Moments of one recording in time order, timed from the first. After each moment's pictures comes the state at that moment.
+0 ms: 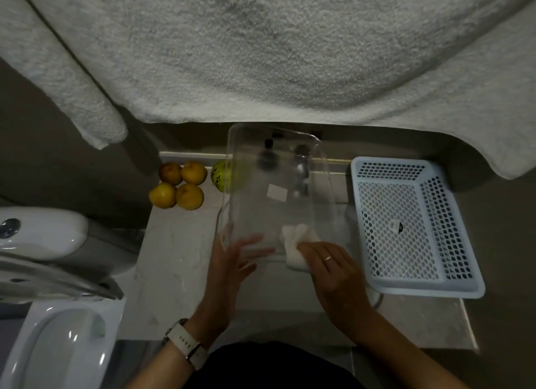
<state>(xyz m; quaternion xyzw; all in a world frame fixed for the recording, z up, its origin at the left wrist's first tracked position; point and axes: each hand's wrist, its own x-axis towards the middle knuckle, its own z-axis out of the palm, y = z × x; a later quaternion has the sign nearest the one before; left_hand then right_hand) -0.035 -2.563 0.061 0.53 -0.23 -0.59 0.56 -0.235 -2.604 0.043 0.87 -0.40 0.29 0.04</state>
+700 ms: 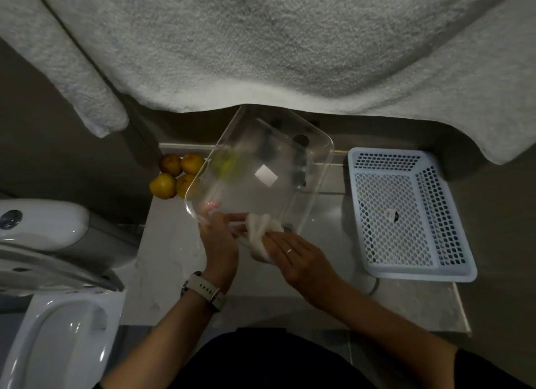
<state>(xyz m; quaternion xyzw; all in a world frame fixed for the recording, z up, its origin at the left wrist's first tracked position) -0.039 -2.594 0.060 0.68 -0.17 -0.37 0.61 -0.201 -2.601 0.036 0.92 -0.26 0.27 0.08</state>
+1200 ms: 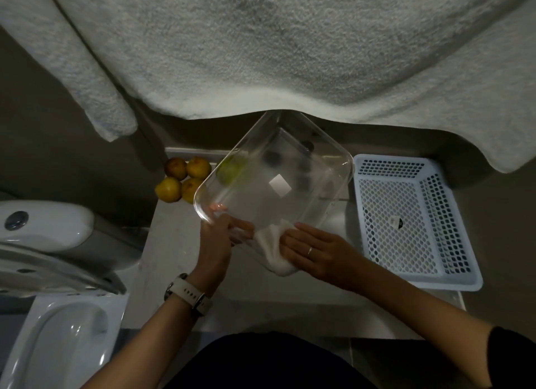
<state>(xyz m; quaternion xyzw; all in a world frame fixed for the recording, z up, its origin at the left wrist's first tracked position) -0.009 -2.594 0.059 0.64 -0.27 -0.46 0.55 -0.237 -2.647 0.043 0.97 -0.08 0.21 0.12</state>
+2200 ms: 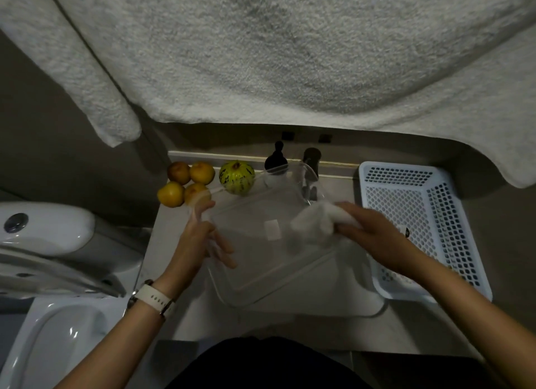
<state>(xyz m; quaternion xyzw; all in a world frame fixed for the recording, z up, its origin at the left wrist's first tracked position) 0.057 -2.594 0.046 0.62 -0.33 -0.54 0.47 -0.262 -2.686 0.115 0.77 -0.44 0.13 -0.45</state>
